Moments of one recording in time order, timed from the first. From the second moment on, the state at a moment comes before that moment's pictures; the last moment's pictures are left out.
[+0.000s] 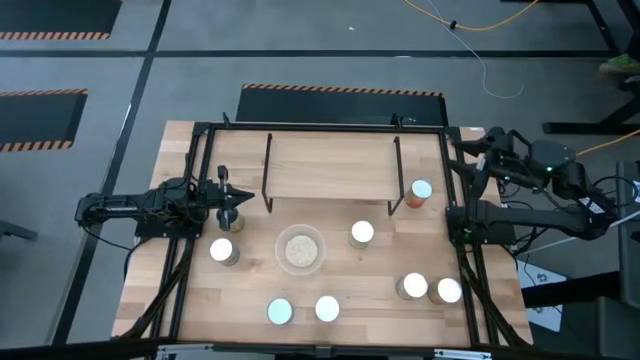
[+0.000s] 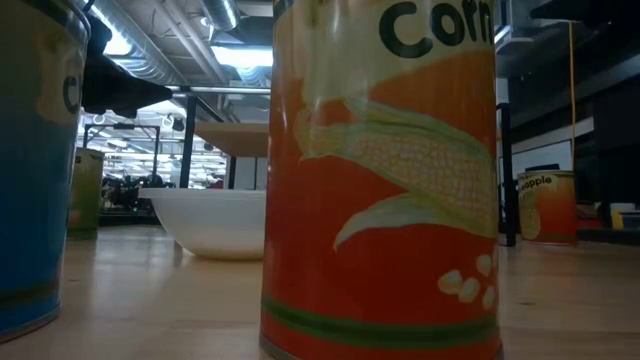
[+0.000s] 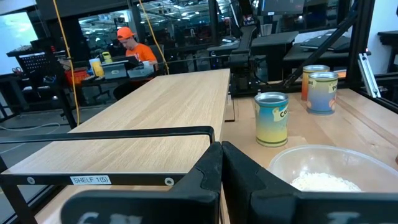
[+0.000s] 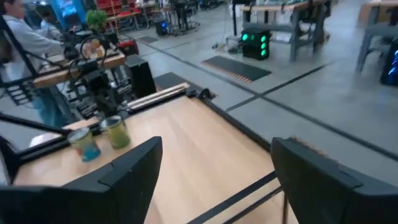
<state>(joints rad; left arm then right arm) 0.07 0.01 0.01 0.02 -0.09 0.12 -0.20 0.36 0.94 -0.78 0.23 0.24</state>
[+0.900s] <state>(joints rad) 0.07 0.01 0.01 0.02 -0.09 0.12 -0.20 0.87 1.07 -1.32 0.23 0.26</state>
